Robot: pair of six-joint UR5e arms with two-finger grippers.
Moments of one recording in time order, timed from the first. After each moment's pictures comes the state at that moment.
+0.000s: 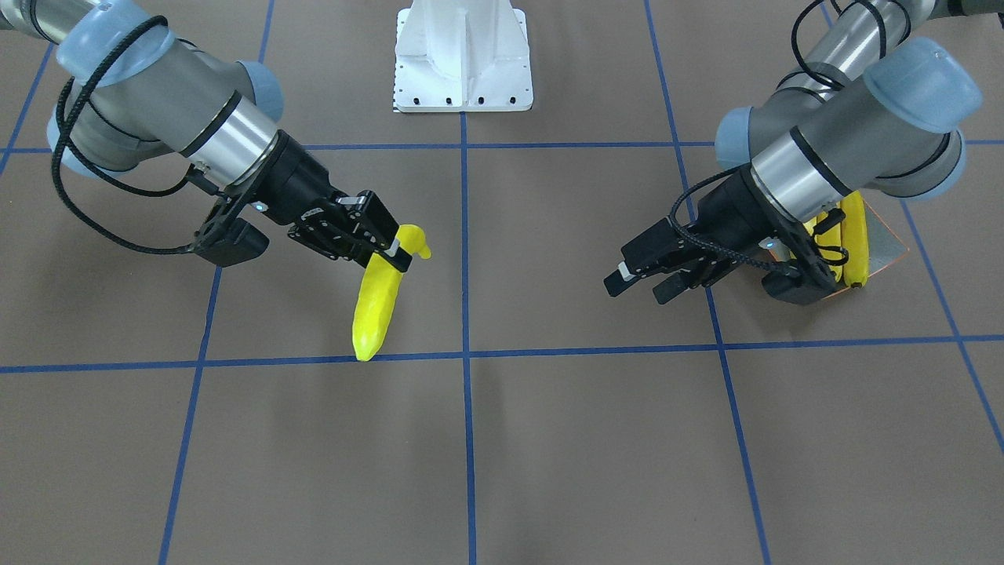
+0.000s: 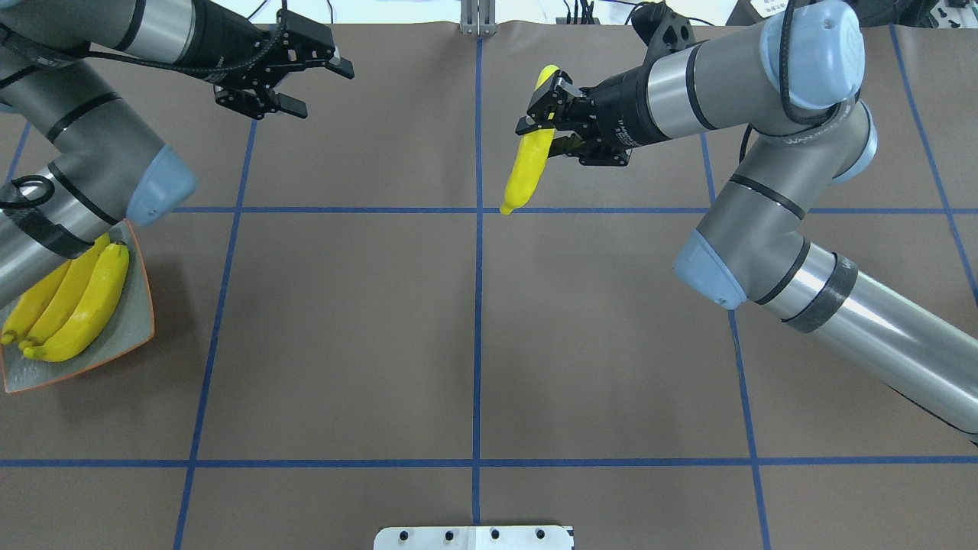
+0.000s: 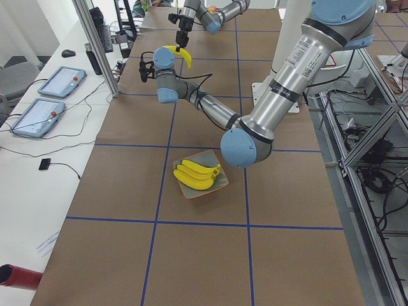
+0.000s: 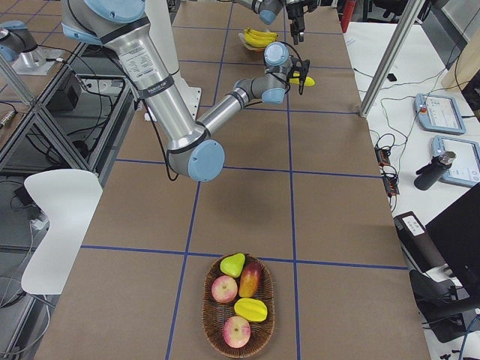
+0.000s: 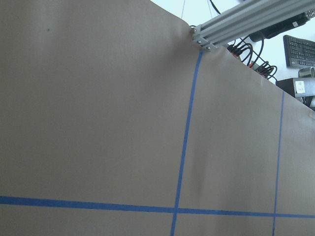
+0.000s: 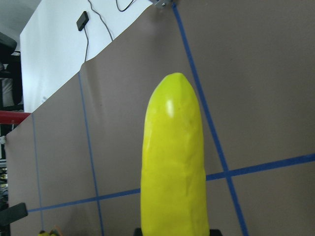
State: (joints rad) left arm -0.98 -2.18 -1.50 -2.48 -2.31 -1.57; right arm 0.80 -0.99 1.63 -0.71 2.09 1.74
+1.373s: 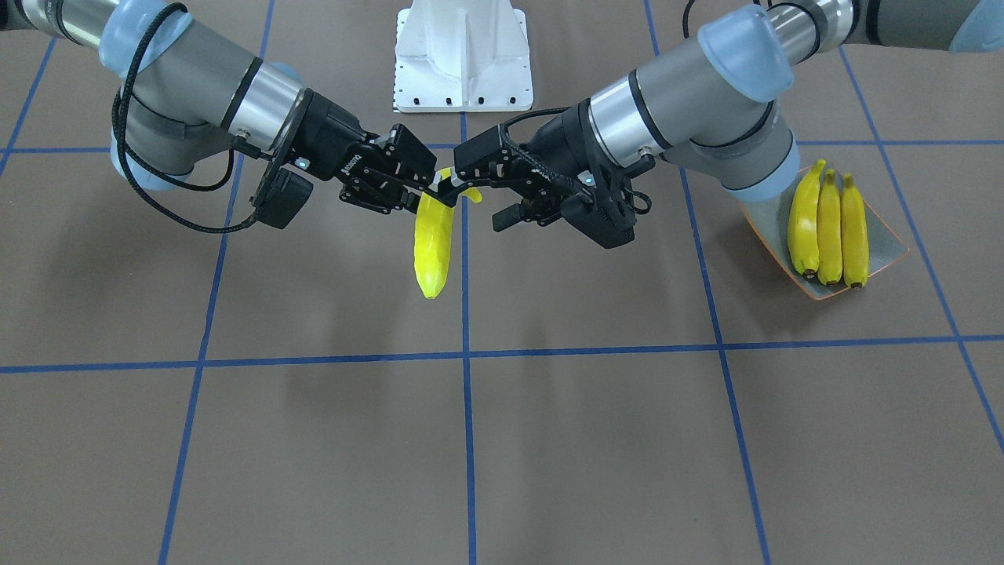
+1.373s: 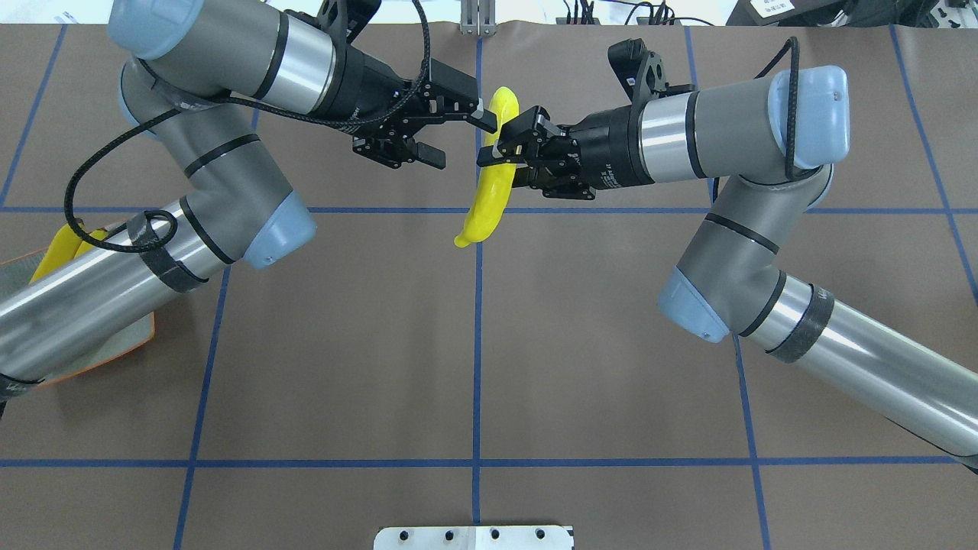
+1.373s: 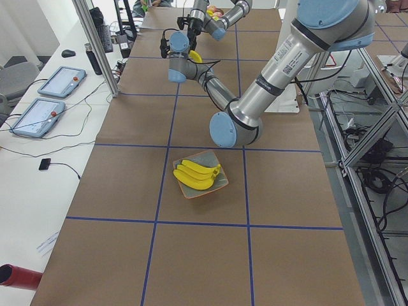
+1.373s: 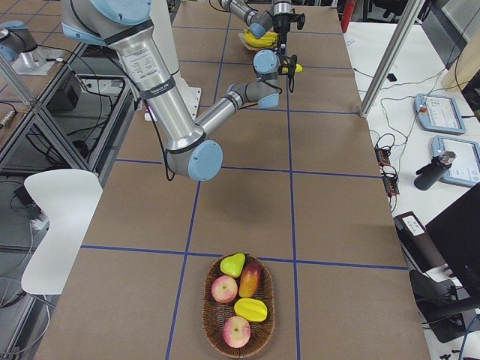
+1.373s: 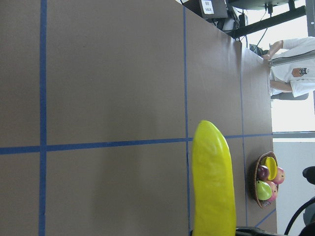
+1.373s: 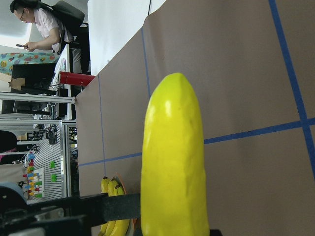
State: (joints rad) left arm -0.82 -2.34 -1.47 -2.61 -2.32 -1.66; right arm 0.74 -1.00 1.61 -0.43 2.08 1.78
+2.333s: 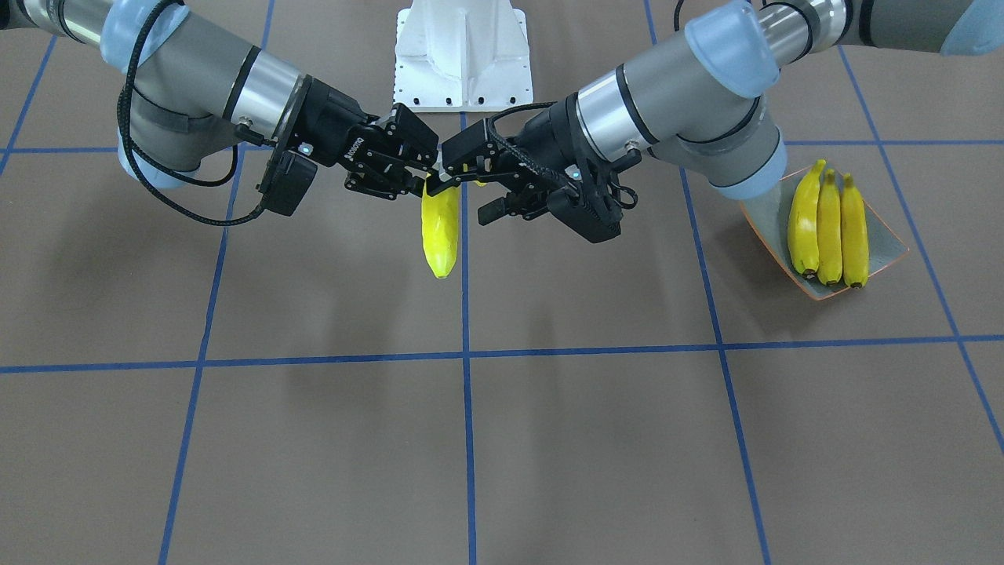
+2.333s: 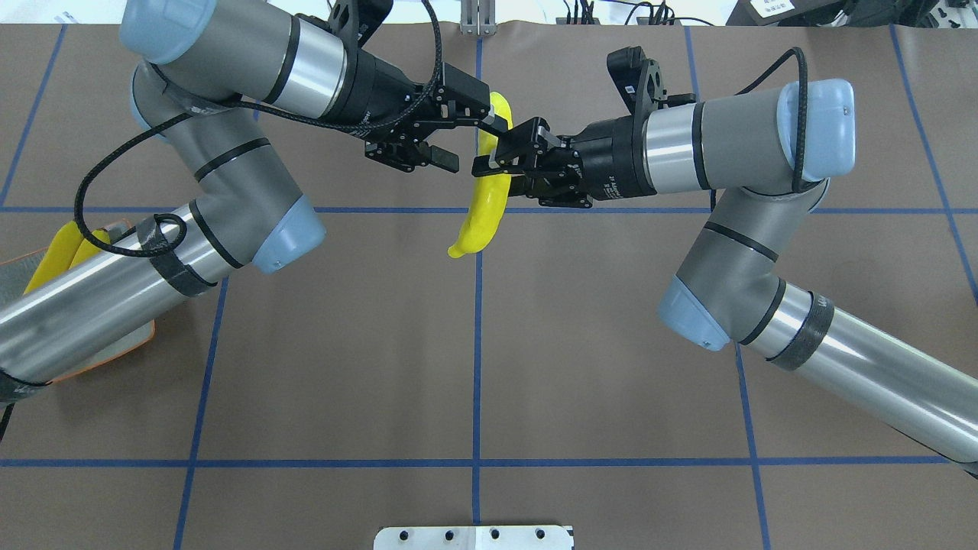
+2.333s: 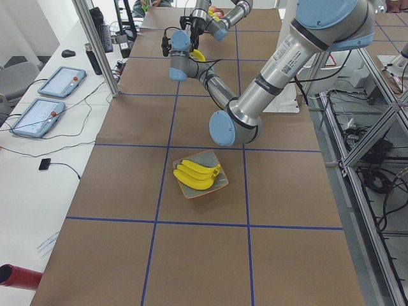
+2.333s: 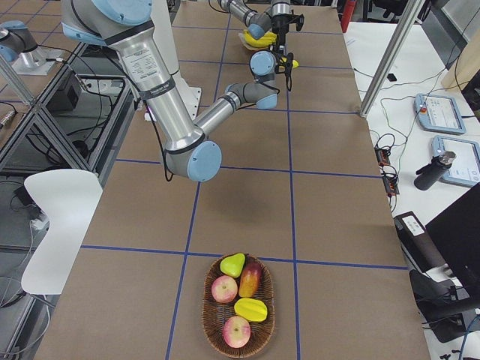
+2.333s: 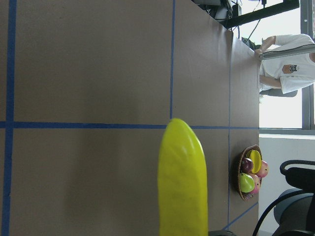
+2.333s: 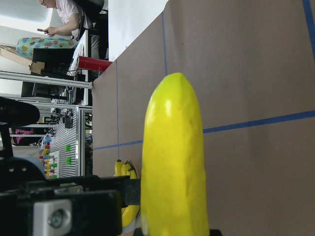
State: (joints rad) left arm -0.81 -2.35 -1.46 -2.61 -2.31 -1.67; right arm 0.73 -1.01 1.63 -0.37 2.09 1.77
